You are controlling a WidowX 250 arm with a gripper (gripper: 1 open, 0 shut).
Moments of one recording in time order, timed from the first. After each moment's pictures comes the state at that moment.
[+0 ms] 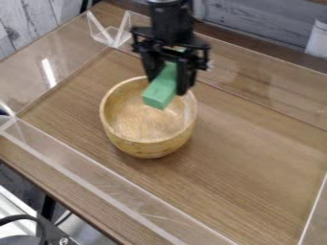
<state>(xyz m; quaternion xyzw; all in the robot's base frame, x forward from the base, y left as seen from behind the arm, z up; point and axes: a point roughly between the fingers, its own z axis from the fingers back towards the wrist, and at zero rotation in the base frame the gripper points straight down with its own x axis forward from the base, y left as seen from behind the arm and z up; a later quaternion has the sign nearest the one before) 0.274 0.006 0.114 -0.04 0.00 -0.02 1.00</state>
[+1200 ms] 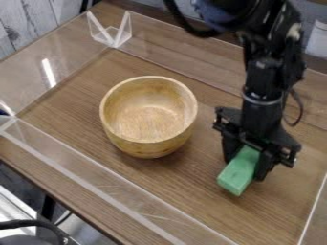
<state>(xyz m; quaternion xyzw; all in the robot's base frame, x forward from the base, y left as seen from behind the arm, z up) 0.264 -0.095 0.036 -0.04 0.01 -0.08 1.00</state>
